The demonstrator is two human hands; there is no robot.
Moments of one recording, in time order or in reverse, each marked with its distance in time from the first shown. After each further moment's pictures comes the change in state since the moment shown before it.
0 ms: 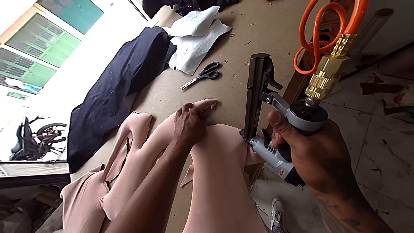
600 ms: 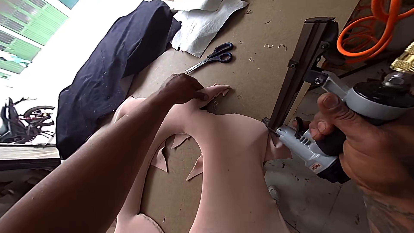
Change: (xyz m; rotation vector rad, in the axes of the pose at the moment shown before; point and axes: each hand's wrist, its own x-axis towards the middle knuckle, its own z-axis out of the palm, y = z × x) left_hand 0.087 -0.059 -0.047 0.032 -0.272 0.252; right_hand 0.012 0.013 0.004 0.033 0.013 -0.070
